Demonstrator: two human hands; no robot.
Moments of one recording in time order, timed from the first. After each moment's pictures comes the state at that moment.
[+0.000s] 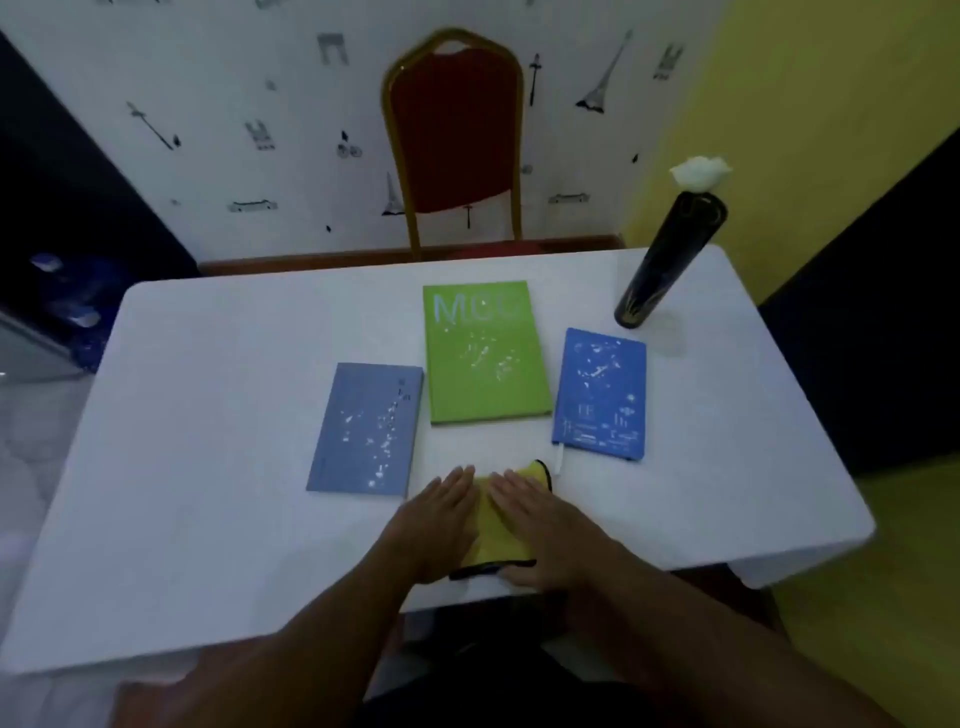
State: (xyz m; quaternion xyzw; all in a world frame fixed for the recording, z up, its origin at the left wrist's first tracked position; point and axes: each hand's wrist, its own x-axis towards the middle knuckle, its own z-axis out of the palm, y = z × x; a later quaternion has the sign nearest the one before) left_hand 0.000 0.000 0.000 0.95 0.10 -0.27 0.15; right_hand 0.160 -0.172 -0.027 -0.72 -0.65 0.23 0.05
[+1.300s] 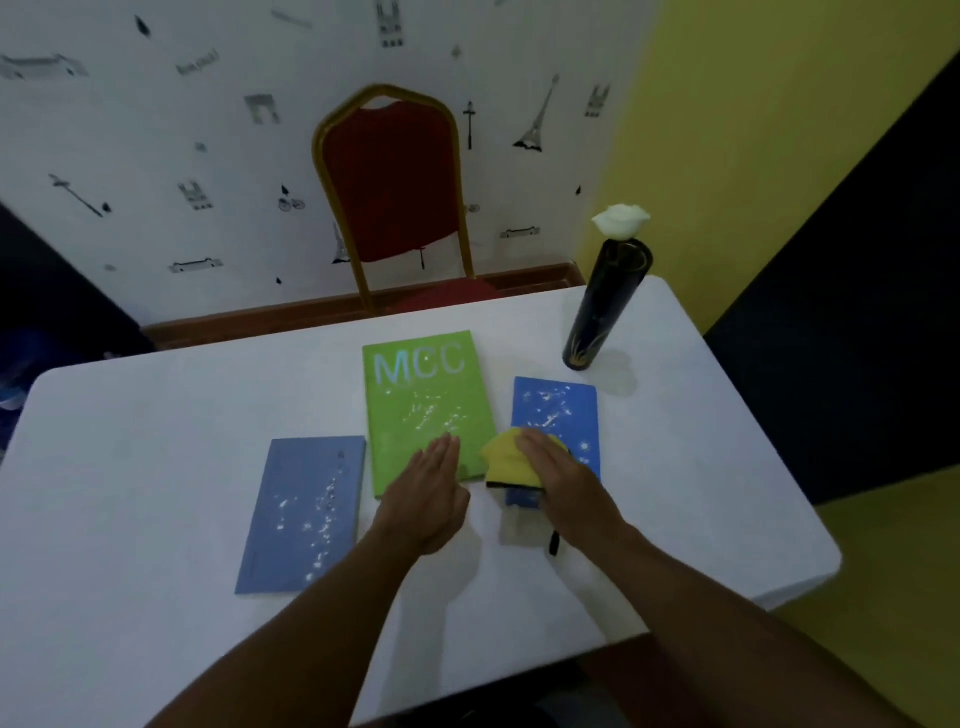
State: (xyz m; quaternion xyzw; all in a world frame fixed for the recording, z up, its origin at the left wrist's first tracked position) left_hand 0.131 0.029 0.019 0.95 0.19 -0.11 0.24; right_hand 0.278 -0.154 0.008 -0.83 -0.50 0.06 0.23
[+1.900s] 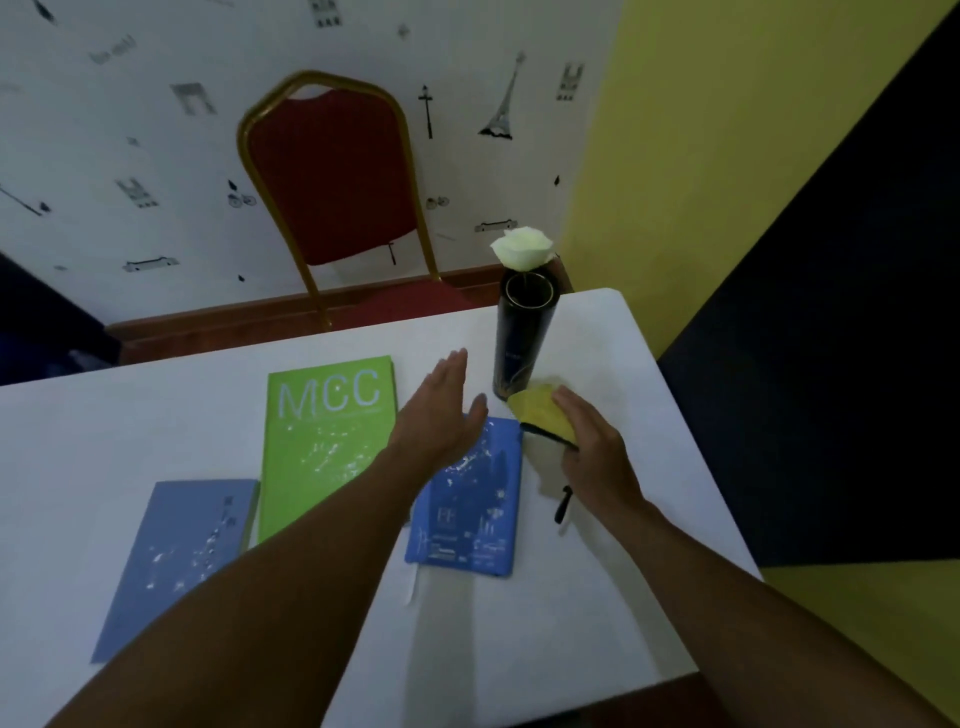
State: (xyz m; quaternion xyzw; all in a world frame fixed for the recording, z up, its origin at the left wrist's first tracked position) left_hand 0.353 -0.005 0.064 0.92 0.26 -0.02 0.31; right_hand 0.462 -0.207 0.012 -0.86 -0.37 0.03 0.35
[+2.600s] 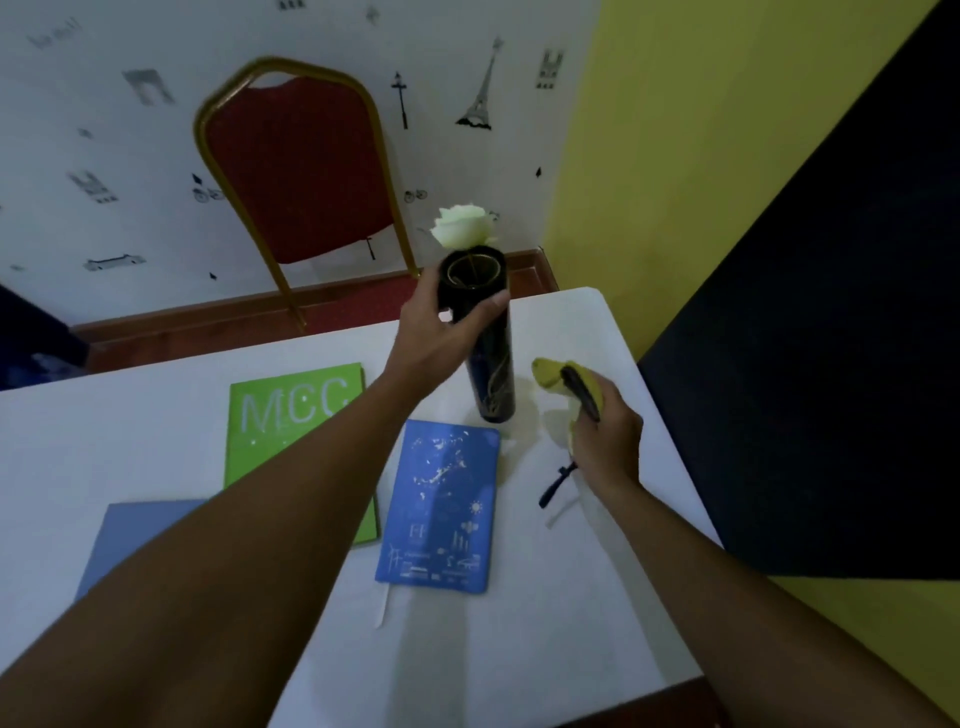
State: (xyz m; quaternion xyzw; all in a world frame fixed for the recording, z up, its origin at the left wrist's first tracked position) left_hand 0.441 0.016 0.112 0.76 0.26 0.23 0.55; right_hand 0.502 -0.202 0.039 -0.87 -0.13 0.09 0.47
